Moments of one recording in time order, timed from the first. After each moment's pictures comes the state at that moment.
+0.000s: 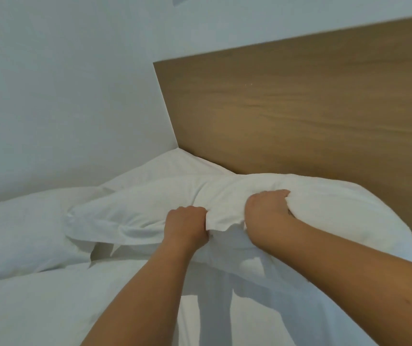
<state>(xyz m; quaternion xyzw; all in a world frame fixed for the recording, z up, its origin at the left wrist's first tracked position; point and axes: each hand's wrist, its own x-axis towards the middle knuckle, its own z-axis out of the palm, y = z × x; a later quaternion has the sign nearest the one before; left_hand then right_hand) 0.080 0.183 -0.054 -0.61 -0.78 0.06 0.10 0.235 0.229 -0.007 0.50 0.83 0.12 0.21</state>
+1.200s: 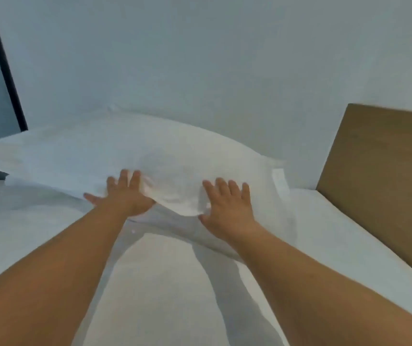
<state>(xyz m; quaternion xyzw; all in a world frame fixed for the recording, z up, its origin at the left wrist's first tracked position) -0.348 -0.131 -0.020 -0.13 -0.98 -0.13 -0.01 -0.196 0.050 -0.020 0.16 0.97 0.08 -0.17</state>
